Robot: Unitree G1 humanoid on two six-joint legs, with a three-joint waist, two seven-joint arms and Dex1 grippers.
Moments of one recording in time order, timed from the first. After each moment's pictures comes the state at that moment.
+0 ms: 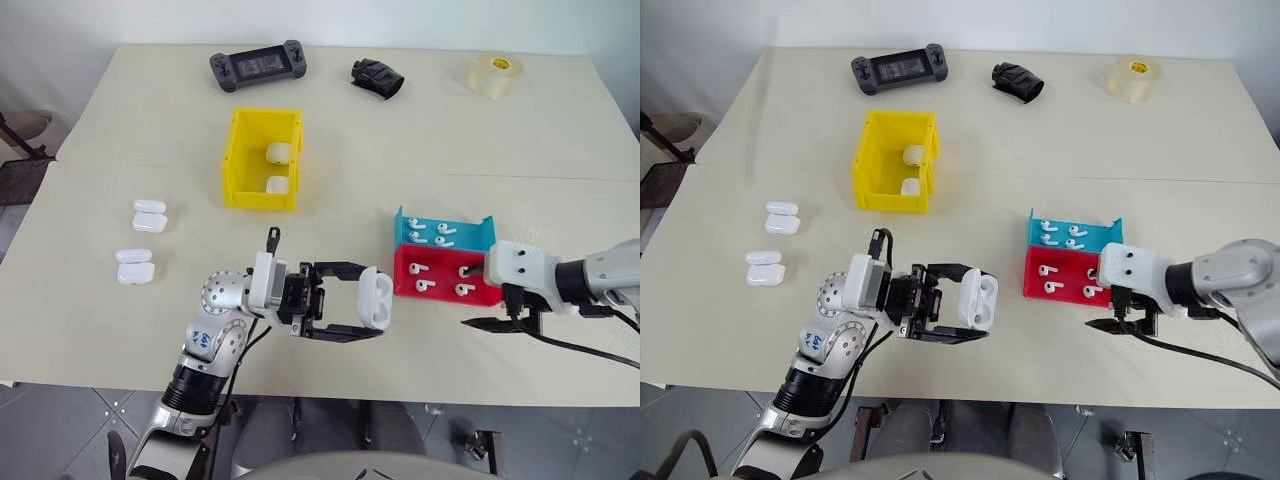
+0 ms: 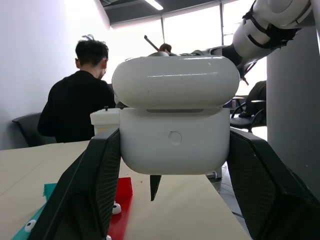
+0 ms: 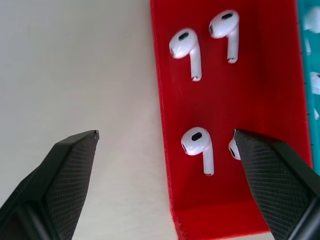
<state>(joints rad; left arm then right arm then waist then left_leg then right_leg) -0.31 0.22 -0.20 -0.12 -0.55 -0.05 -1.26 -0.24 -1.23 0.11 -0.27 0.24 0.43 1.19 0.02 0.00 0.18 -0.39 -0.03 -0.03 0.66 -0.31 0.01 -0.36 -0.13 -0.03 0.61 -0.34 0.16</state>
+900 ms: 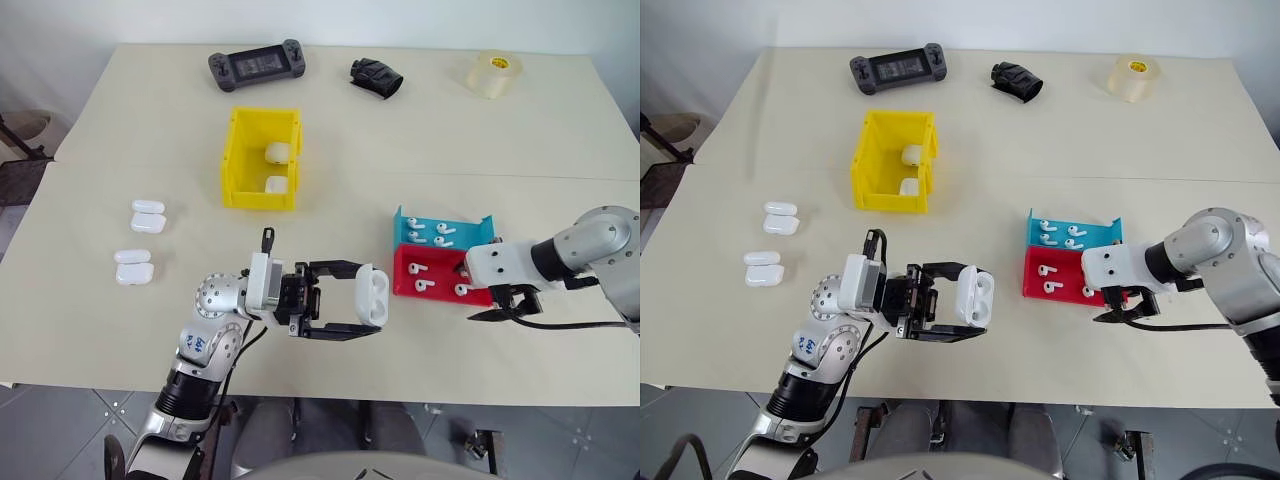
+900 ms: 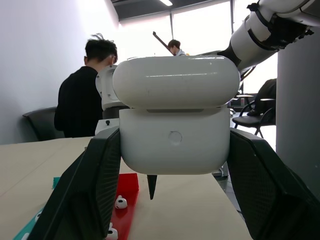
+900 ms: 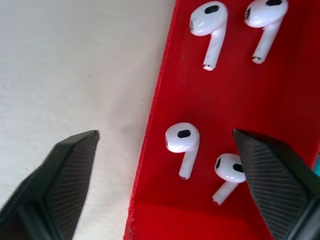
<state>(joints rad) -0.28 0.24 -0.19 -0.16 -0.55 -0.05 -1.21 -0.50 -1.13 0.29 -0.06 -0.01 0.18 1.44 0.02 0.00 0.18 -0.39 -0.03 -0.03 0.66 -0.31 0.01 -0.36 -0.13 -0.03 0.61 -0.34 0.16</state>
